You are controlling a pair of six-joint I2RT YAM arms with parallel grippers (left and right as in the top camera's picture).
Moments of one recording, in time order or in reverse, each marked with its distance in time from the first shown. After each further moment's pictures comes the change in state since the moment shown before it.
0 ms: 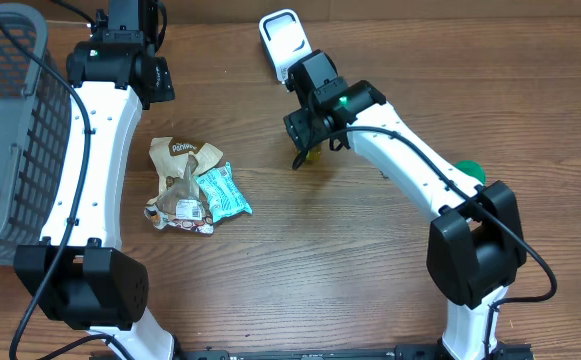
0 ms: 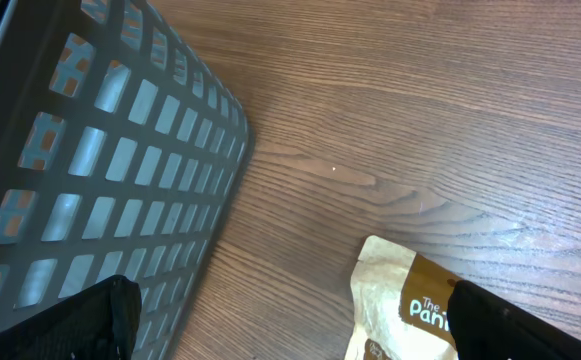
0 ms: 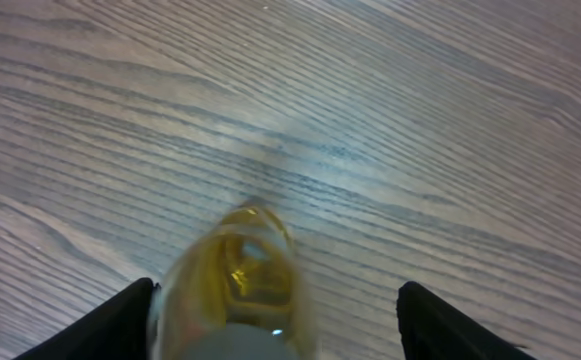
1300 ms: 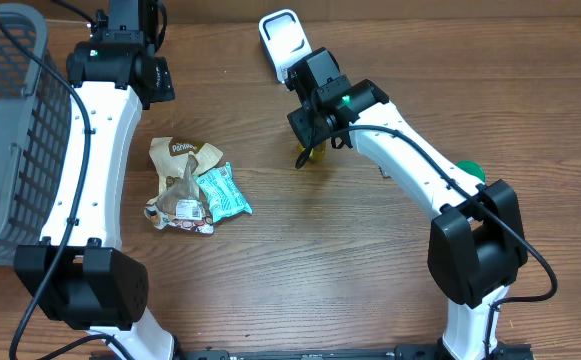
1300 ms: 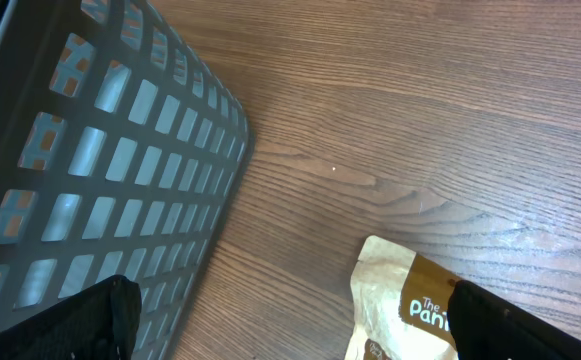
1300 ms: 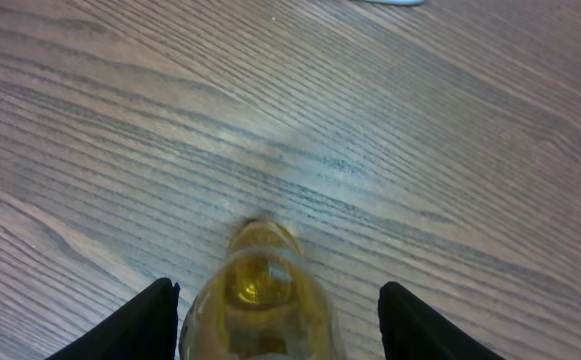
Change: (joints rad) left arm 0.000 0.000 0.000 0.000 0.000 0.000; right arm -0.007 0.000 -0.005 0.021 -0.016 -0.056
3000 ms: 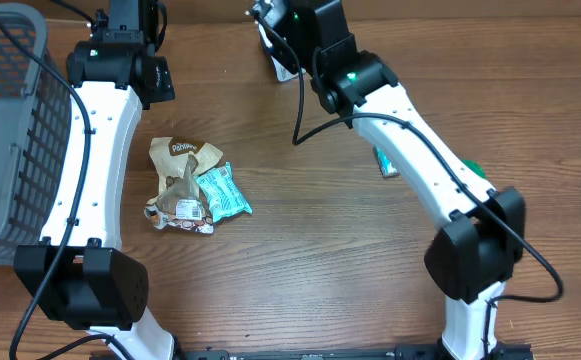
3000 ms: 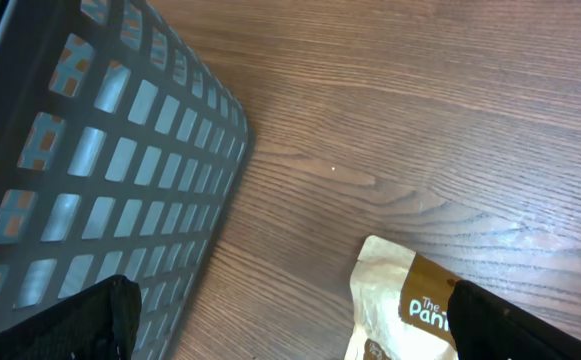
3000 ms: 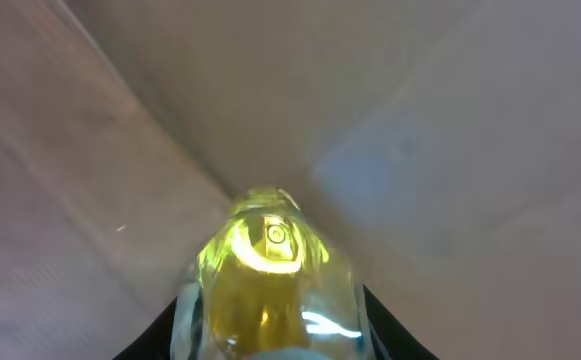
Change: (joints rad) left arm 0.000 0.000 0.000 0.000 0.000 0.000; right arm -0.001 0.040 0.235 0.491 0.031 -0.504
